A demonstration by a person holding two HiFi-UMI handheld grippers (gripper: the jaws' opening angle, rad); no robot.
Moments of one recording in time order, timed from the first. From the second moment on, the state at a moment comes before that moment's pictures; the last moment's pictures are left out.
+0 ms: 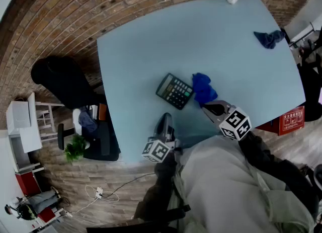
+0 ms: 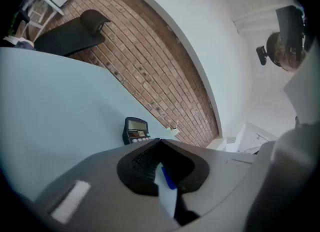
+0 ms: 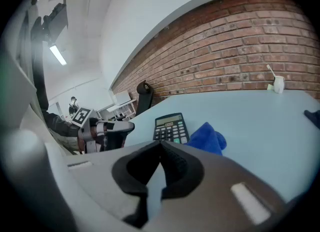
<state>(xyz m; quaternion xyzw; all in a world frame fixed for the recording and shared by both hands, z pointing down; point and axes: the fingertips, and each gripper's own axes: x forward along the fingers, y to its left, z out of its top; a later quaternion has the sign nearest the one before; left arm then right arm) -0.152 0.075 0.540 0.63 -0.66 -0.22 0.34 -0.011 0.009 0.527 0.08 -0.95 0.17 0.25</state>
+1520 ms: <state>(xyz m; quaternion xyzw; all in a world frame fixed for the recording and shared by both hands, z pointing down) -0.191 -0.067 0.582 0.77 -0.58 0.09 0.24 -0.049 -0.033 0.609 0.10 -0.92 0.04 0.37</state>
